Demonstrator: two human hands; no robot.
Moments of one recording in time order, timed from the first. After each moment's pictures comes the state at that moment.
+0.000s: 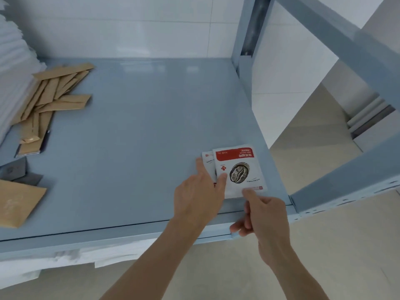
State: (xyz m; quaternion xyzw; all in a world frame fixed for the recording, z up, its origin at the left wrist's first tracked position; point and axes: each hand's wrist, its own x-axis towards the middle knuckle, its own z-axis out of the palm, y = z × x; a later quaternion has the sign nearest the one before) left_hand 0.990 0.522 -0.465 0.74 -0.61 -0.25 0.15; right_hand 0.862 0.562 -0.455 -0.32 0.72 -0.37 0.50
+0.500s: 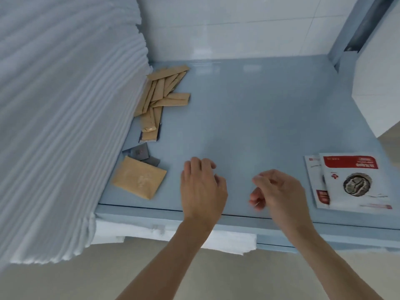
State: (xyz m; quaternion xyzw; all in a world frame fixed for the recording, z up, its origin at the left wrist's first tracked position) left_hand 1.170 0.569 -0.461 0.79 -0.56 -0.07 0.24; right_hand 1.021 0.546 -0.457 -0.51 0.59 -0.37 0.50
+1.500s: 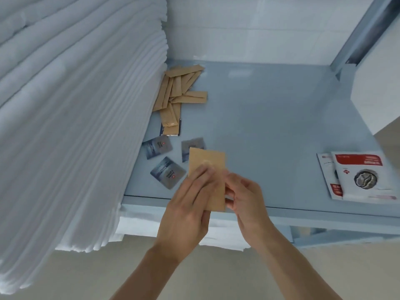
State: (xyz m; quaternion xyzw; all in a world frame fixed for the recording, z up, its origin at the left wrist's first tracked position) left_hand 1.266 0.652 -0.474 0.55 -0.75 0.00 0.35; right_hand 1.132 0.598 -0.454 -0.38 0.46 -0.40 0.69
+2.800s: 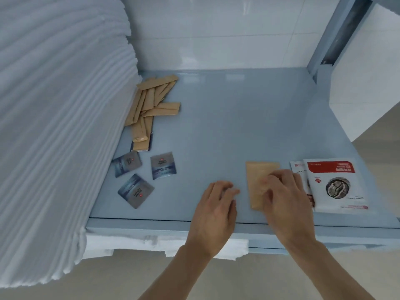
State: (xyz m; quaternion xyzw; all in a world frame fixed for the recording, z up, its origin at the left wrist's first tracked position) left_hand 1.159 0.591 -0.481 0.60 -0.73 -0.11 0.32; right_hand 0.999 0.546 -0.462 -0.74 0.63 -0.21 0.07
